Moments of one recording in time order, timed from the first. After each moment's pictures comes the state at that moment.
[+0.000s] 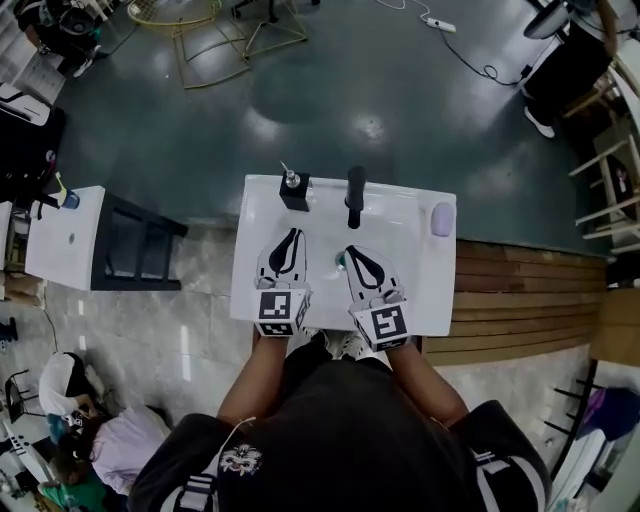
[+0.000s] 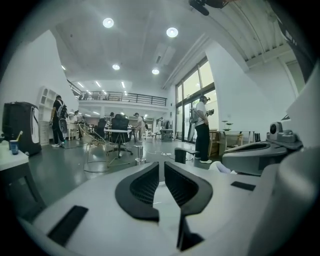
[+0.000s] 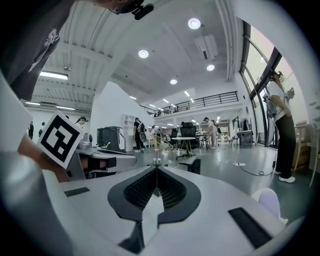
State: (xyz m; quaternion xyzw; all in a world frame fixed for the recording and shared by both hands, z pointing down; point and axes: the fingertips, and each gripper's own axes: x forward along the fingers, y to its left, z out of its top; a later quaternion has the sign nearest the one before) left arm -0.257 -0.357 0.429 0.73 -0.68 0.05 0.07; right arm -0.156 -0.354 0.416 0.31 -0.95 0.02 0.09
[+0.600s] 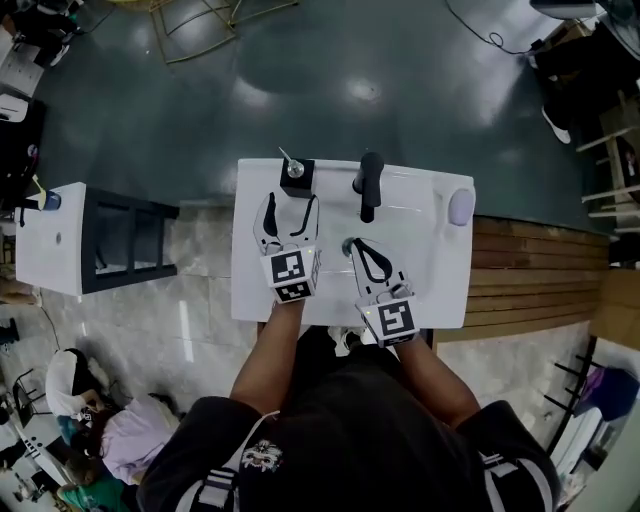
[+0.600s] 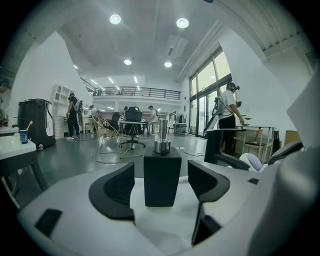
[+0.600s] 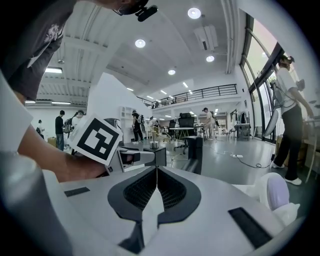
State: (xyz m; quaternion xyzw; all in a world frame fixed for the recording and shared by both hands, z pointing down) left arm -0.307 -0.429 0.496 0.67 -0.73 0.07 0.11; right arm -0.173 -0.372 0.470 0.32 -0.94 0.05 0.14
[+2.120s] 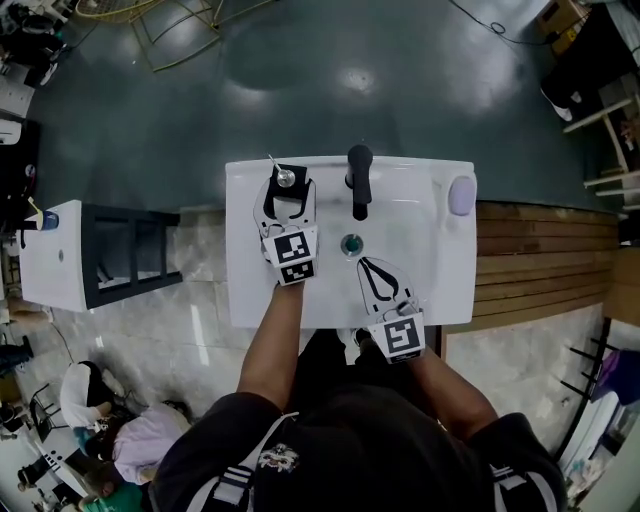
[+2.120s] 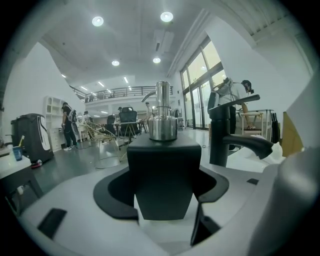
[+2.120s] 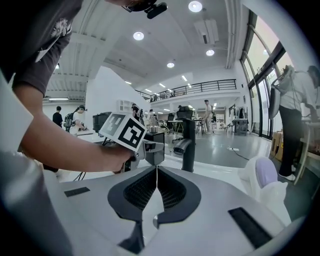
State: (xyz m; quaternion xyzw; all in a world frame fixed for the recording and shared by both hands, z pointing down) left arm -0.297 -0.473 0.527 0.68 -0.72 0.13 0.07; right arm -0.142 -0.349 0.498 0.33 -0.93 0.05 0.17
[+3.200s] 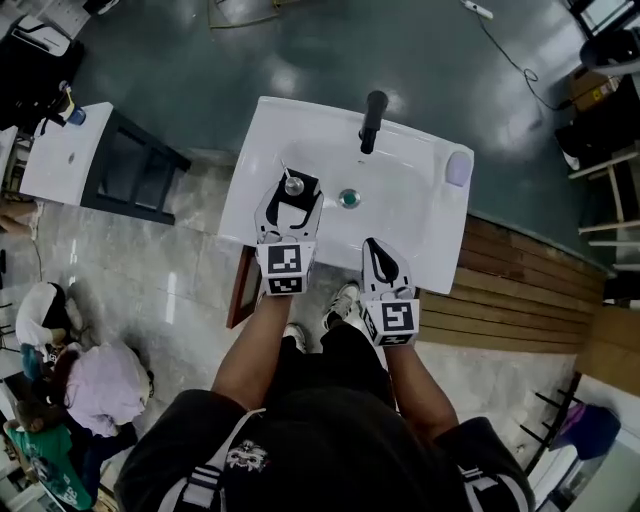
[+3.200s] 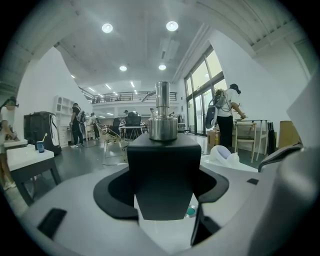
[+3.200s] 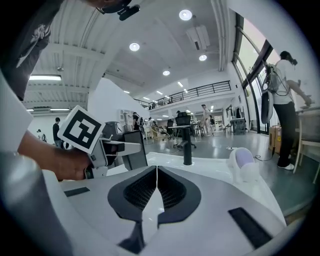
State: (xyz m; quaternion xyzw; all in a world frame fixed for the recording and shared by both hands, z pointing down) left arm -0.235 -0.279 0.475 0.67 -0.73 0.10 0.07; right arm -0.077 -0.249 0.488 0.33 -0.93 0.08 0.12
